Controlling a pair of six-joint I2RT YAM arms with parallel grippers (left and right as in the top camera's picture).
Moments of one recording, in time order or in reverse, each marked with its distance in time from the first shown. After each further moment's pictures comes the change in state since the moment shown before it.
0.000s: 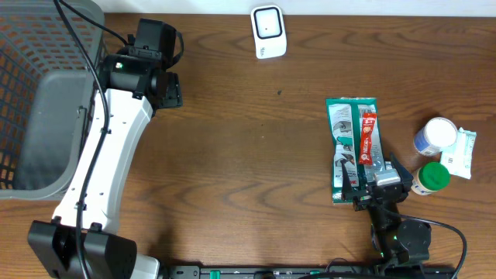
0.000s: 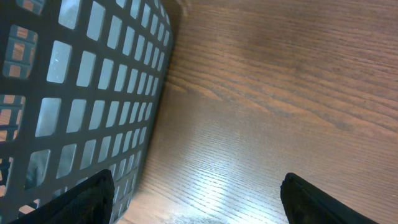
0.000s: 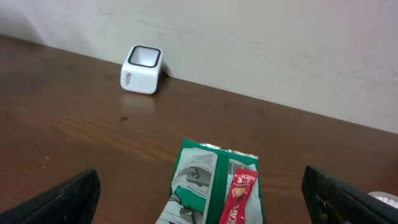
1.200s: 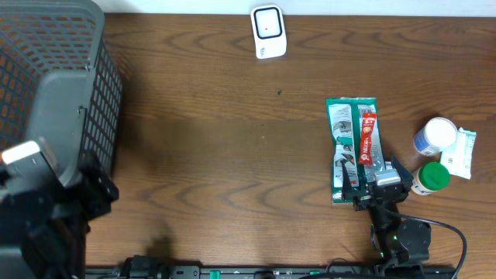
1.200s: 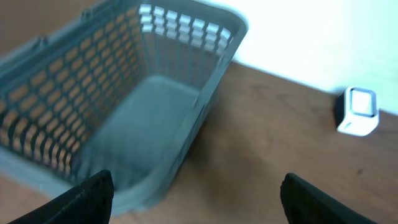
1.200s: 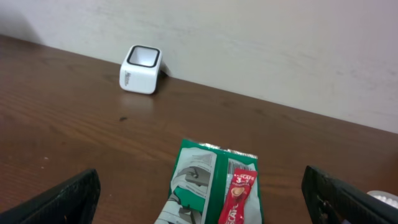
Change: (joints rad) left arm 0.158 -0.926 -0.199 -0.038 0.061 0.019; right arm 0.000 0.000 0.000 -0.001 0.001 0.000
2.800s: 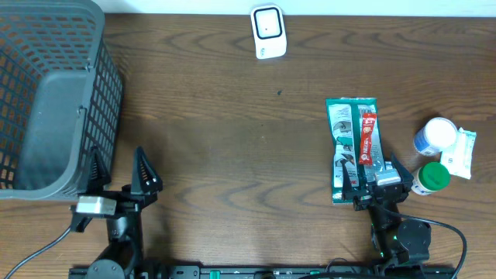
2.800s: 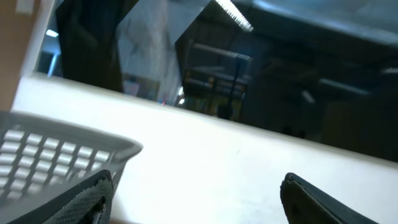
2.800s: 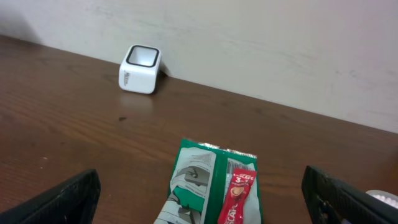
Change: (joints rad) left arm 0.026 -0.703 -1.365 1.675 0.277 -0.005; right arm 0.000 0.000 0.000 0.000 0.003 0.000
